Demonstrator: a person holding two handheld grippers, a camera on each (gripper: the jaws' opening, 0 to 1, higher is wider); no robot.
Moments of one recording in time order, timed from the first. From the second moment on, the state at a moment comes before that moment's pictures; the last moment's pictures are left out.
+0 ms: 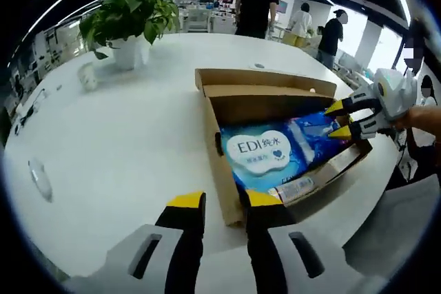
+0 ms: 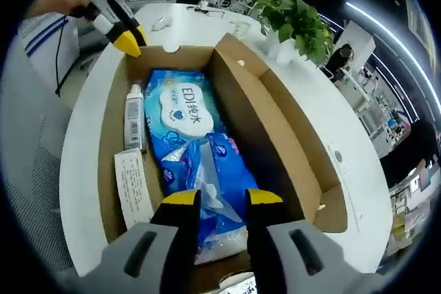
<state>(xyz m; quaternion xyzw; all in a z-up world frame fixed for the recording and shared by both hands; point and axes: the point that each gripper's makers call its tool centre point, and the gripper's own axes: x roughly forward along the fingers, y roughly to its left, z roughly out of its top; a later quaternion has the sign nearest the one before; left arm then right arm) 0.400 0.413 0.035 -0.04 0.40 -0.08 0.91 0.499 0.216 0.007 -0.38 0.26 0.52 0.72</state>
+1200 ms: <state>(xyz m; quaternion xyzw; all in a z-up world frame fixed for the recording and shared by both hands) 0.402 0.405 0.030 -0.06 0.41 -0.08 0.91 0.517 0.219 0.029 -0.36 0.22 0.51 0.75</state>
